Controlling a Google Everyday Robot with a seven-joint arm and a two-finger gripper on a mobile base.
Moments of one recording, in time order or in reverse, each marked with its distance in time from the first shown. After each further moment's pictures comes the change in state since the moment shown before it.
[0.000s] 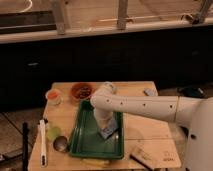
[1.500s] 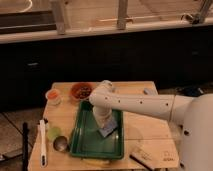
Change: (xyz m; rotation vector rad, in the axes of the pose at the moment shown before) arm 0.003 -0.012 0.006 -0.016 -0.005 -0.016
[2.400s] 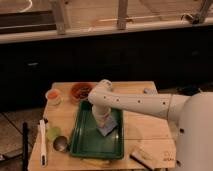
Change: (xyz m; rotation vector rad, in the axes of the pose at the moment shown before) arm 0.004 -0.005 0.004 -0.009 0.002 -0.016
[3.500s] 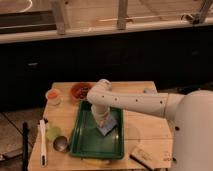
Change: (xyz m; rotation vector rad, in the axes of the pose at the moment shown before) arm 0.003 -0.006 0.005 -0.012 0.008 -0.023
